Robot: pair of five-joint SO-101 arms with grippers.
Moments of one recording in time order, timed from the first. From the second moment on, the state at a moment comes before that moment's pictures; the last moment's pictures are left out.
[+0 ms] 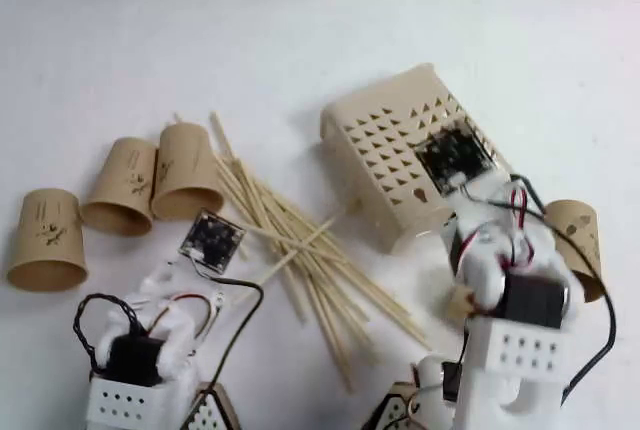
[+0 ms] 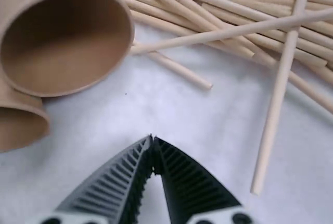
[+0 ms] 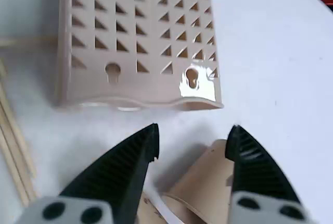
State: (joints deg) left arm 3.1 -104.3 94.9 74.2 -19.5; right arm 7.1 -59.7 44.5 71.6 48.2
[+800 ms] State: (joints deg) left arm 3.1 -104.3 94.9 74.2 -19.5; right arm 13.4 -37.7 63.8 28.1 77.8
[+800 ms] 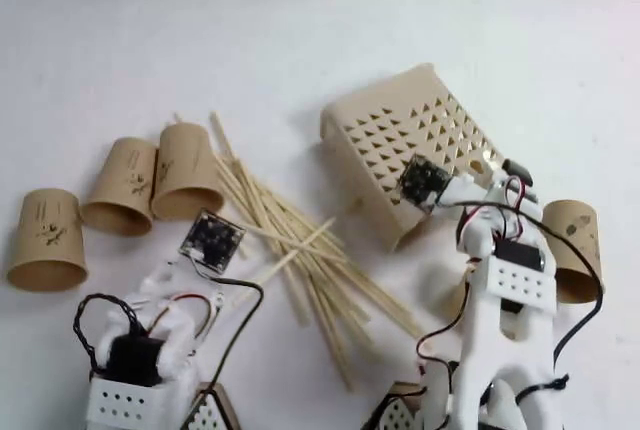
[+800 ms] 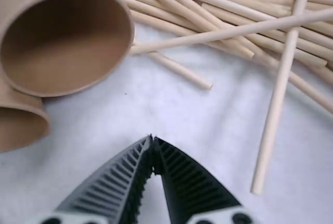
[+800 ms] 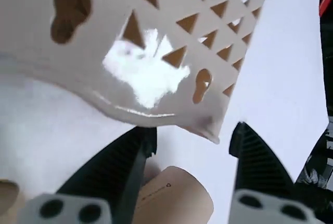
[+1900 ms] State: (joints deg) left arm 3.1 -104.3 94.9 74.2 -19.5; right arm 1.3 -41.1 34.7 52.8 49.5
